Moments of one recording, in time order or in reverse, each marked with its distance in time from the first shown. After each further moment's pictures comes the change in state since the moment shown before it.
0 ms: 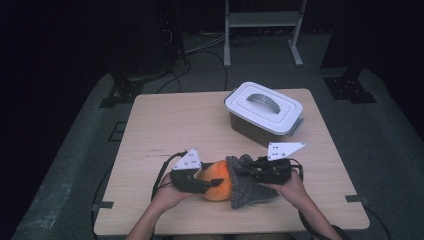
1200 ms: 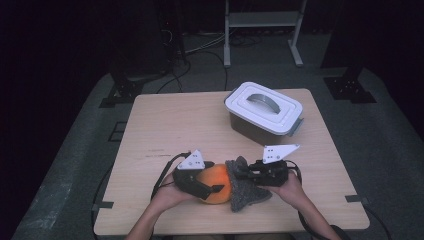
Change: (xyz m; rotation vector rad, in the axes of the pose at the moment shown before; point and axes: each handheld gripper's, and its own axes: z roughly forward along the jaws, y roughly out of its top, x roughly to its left) left arm 0.005 -0.008 0.011 0.052 -0.035 -0.016; right arm -0.002 -0.009 0.009 0.071 0.002 -0.002
